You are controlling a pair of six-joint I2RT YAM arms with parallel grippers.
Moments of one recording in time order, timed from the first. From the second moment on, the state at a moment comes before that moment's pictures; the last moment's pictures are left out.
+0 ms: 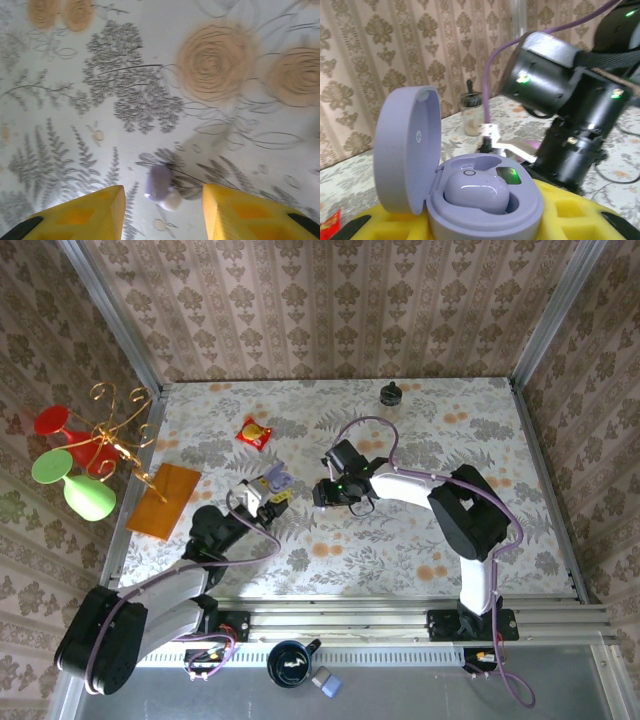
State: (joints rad) left arm -0.48 1.01 0.15 0.93 0.38 0.08; right arm 0.67 1.93 1.24 -0.35 -0.20 0.51
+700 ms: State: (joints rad) left arm -0.16 0.97 0.15 0.85 0.34 -0.04; right arm 0.98 2.19 1.71 -0.85 0.59 0.46
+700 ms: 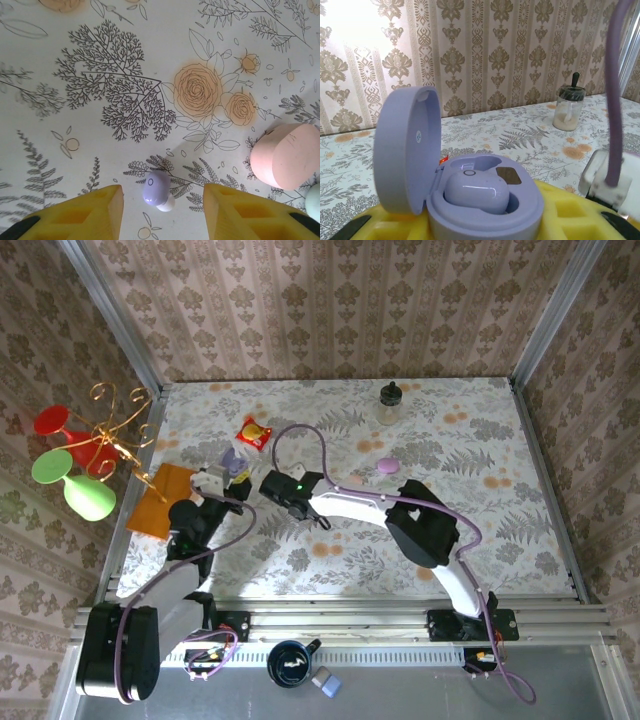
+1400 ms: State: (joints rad) left arm -0.16 0.96 0.15 0.84 0.37 -0.04; right arm 1.00 2.34 1.86 -1.00 0.67 0.45
